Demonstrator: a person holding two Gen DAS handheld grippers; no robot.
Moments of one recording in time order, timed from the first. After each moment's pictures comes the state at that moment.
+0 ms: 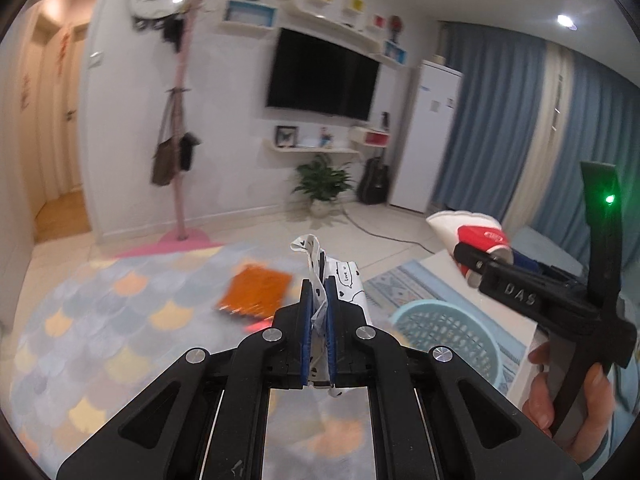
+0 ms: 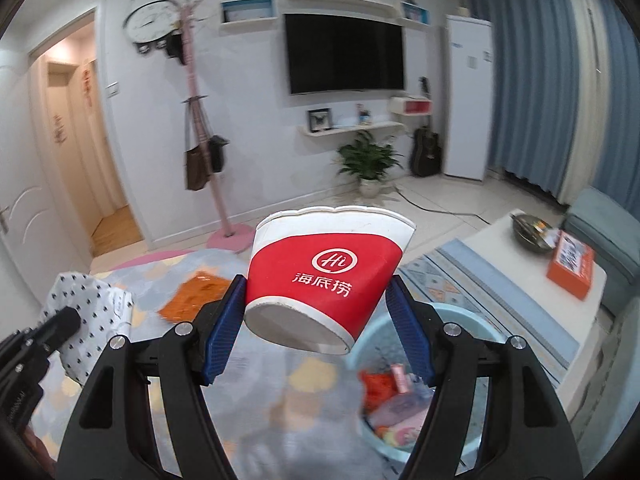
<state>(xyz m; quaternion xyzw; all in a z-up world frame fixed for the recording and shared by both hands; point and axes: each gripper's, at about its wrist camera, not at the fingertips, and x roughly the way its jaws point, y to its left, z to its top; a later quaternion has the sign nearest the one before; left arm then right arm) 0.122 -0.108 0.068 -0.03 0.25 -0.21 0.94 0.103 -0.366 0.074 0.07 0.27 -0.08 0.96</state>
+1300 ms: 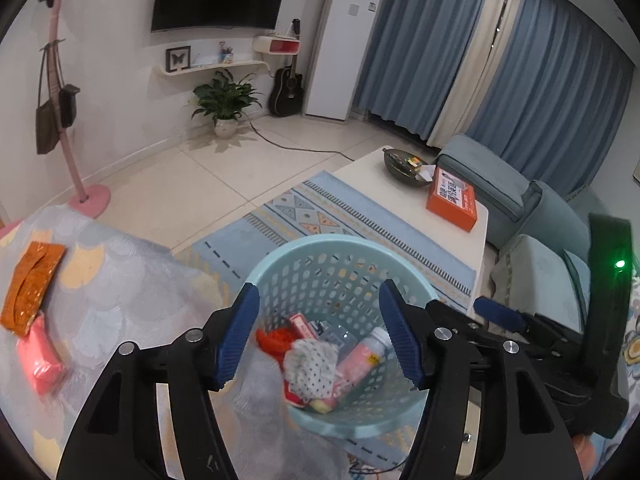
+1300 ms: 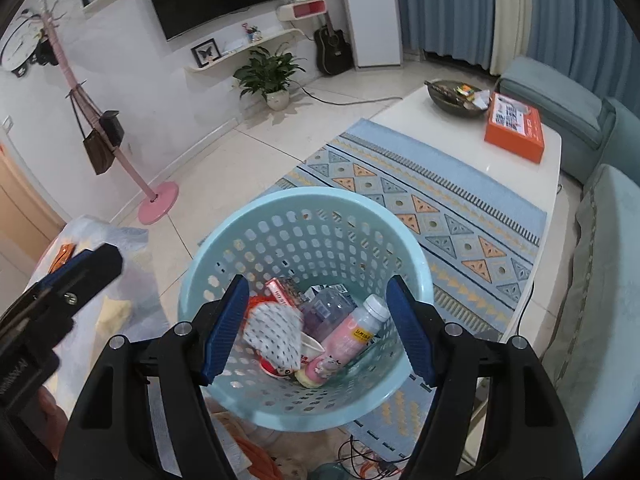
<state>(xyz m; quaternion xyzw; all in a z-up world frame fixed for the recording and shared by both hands) 0.197 -0.294 -0.023 0.03 0.39 -0.35 0.85 0.084 -0.507 -0.035 0.18 0.40 -0.18 0.88</state>
